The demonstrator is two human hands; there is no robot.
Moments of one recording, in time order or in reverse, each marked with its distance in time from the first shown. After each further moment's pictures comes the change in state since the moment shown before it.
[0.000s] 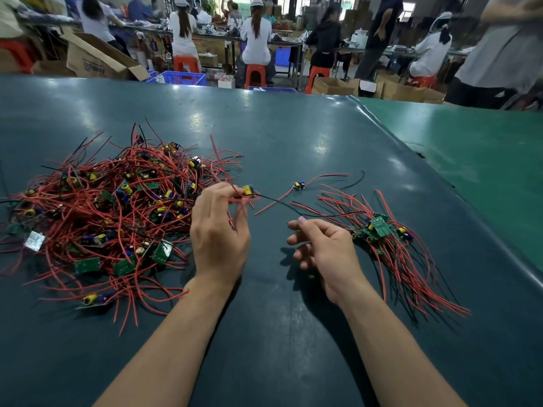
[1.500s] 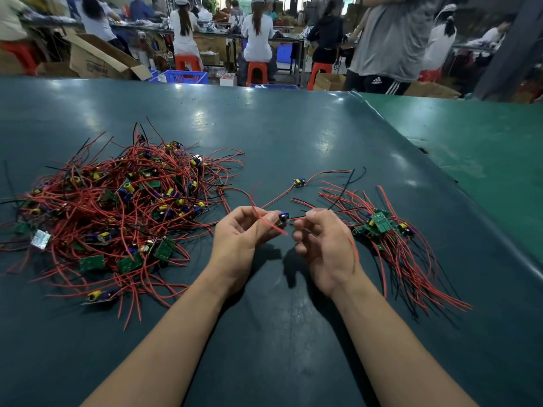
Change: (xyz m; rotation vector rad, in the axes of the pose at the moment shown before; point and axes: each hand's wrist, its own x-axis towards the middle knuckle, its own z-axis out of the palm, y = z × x) left_hand -0.009 0.025 0.006 -1.051 -0.329 -1.018; right_hand 0.003 -0.003 0.006 0.396 0.010 0.074
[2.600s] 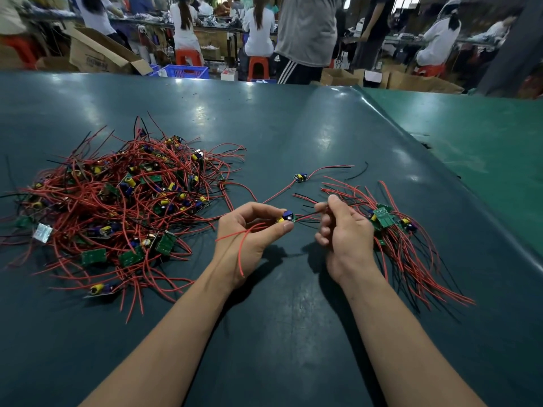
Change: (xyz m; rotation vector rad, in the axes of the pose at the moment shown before) left_hand -0.004 0.002 -0.002 0.269 -0.055 0.124; right_hand 0.014 -0.002 -0.012 -0.035 0.167 -0.206
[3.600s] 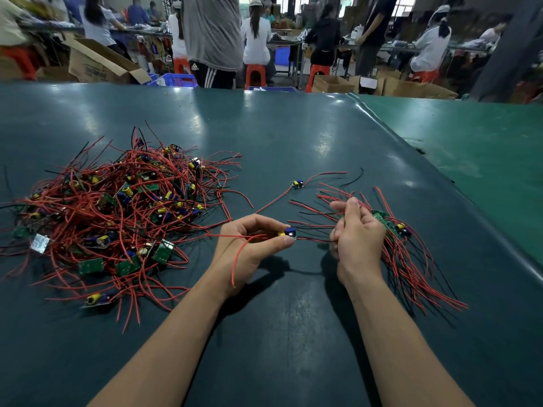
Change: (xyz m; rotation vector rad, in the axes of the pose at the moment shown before) left_hand -0.004 0.004 -0.003 0.038 -0.120 -0.074; right_hand 0.004 -0.011 -0.013 -0.182 0.117 -0.160
